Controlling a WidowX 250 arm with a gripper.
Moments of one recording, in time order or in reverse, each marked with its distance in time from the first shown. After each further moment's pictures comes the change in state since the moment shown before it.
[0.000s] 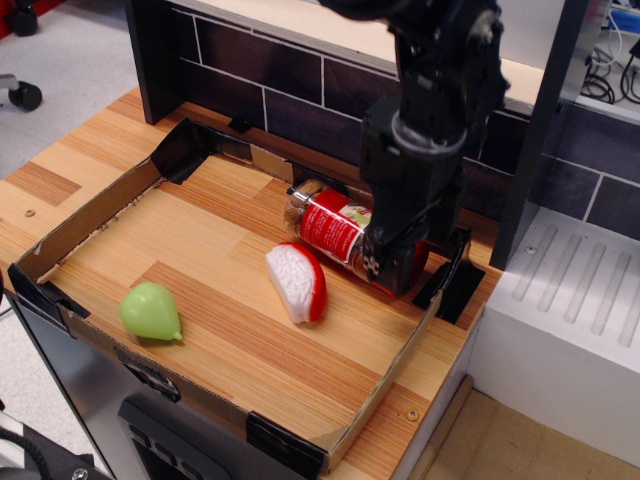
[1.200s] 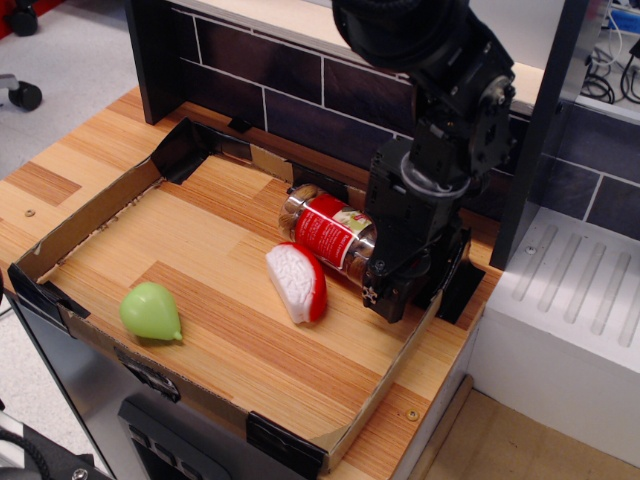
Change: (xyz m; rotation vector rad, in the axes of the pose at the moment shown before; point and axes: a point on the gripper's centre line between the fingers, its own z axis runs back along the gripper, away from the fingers) arm 0.007 0.003 -0.018 0.053 -0.044 -0.006
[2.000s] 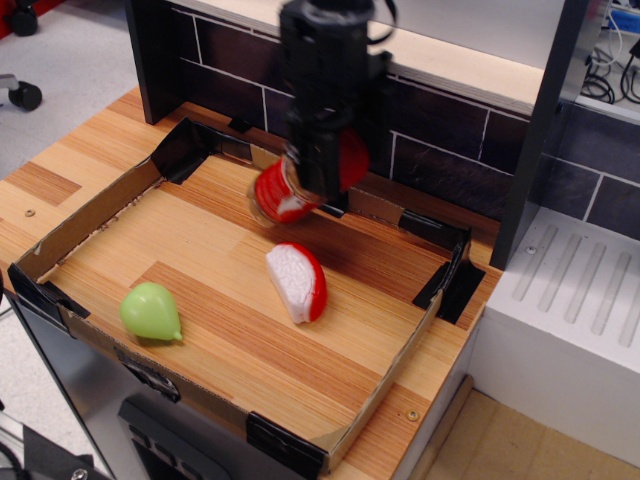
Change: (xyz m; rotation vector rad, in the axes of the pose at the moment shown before) arm 0.073 -0.009 0.060 0.040 0.178 0.003
